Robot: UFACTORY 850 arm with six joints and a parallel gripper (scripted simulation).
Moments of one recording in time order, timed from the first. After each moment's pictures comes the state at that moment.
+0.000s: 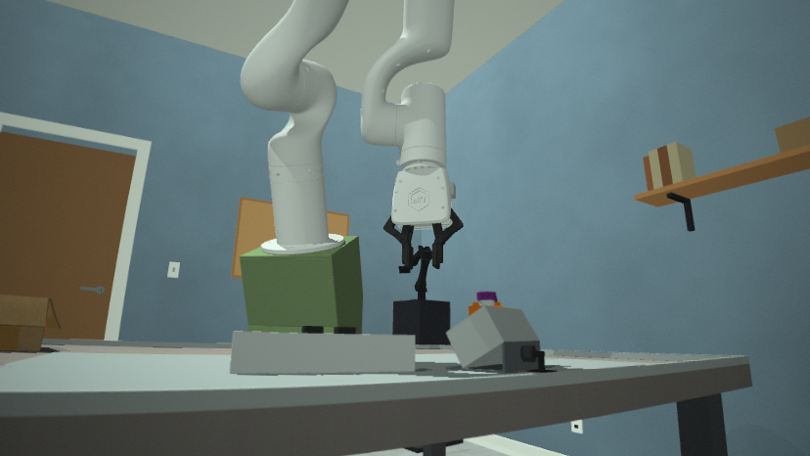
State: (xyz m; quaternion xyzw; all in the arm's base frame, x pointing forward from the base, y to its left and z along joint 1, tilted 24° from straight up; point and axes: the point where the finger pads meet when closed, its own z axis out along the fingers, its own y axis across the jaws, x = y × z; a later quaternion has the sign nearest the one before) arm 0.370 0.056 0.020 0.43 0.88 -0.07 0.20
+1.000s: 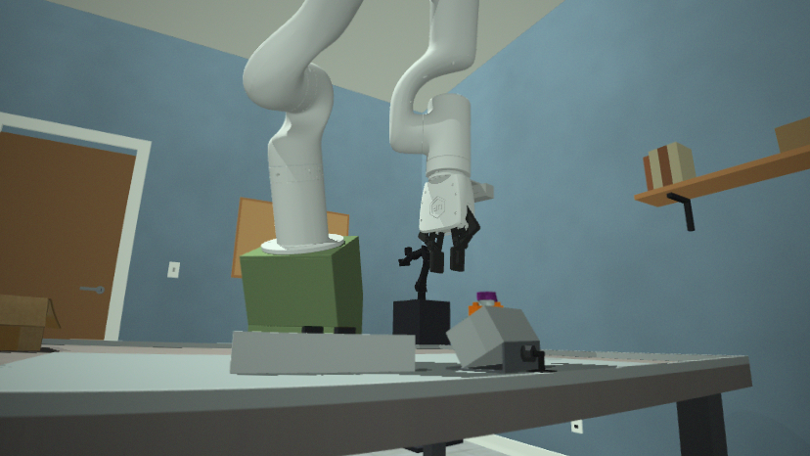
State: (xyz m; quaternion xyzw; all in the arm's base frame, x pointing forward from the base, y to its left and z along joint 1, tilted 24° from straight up) arm 0.368 0.113 0.001 0.65 0.73 -0.03 0.20
